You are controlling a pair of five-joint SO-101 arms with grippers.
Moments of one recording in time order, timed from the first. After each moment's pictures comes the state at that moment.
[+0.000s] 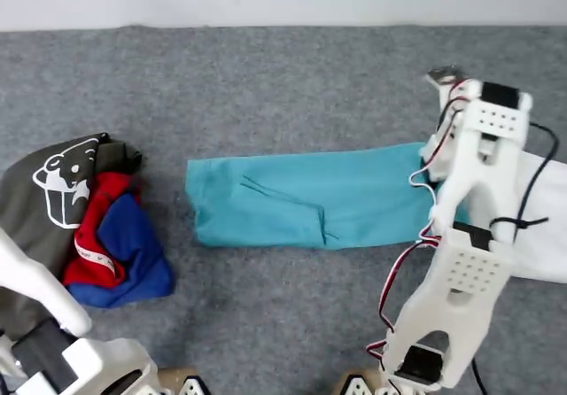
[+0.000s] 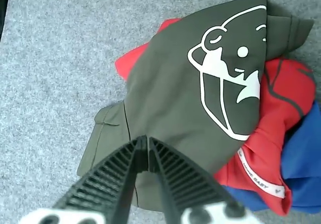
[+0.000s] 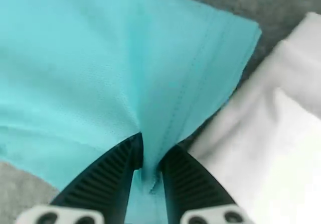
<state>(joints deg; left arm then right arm) -46.5 -4.9 -18.2 99.0 -23.6 14.2 37.0 -38.9 98.5 30.2</state>
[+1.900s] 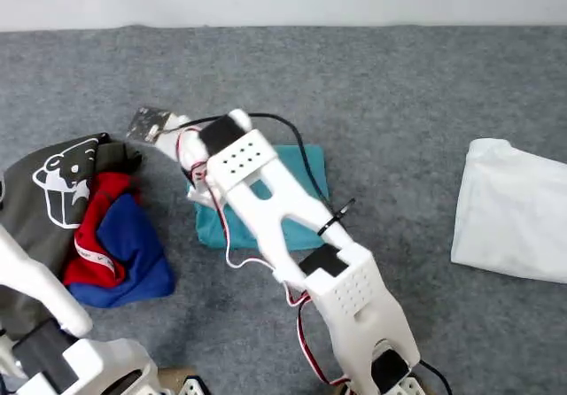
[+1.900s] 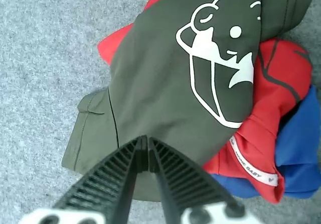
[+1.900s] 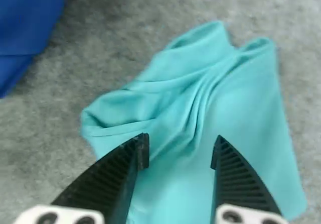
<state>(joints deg) -46.5 -5.1 -13.0 99.0 -23.6 -44.0 39.0 -43.3 89.1 27.8</state>
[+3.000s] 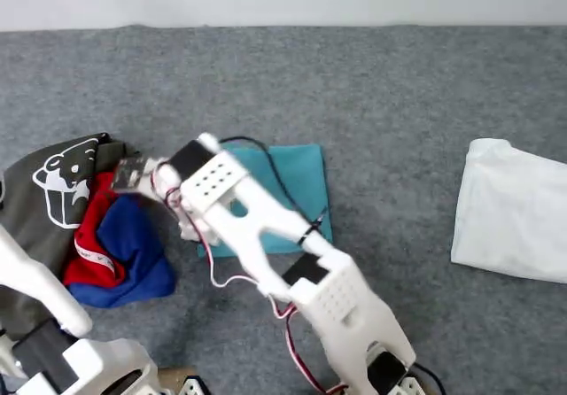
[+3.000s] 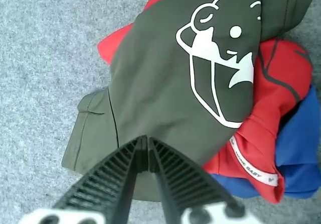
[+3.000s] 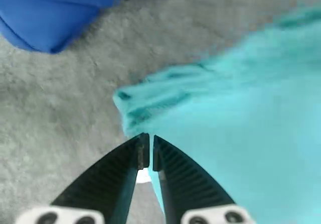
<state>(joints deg) -46.5 -5.1 -13.0 99.0 -23.6 -48.3 40.1 -43.3 98.9 30.7</state>
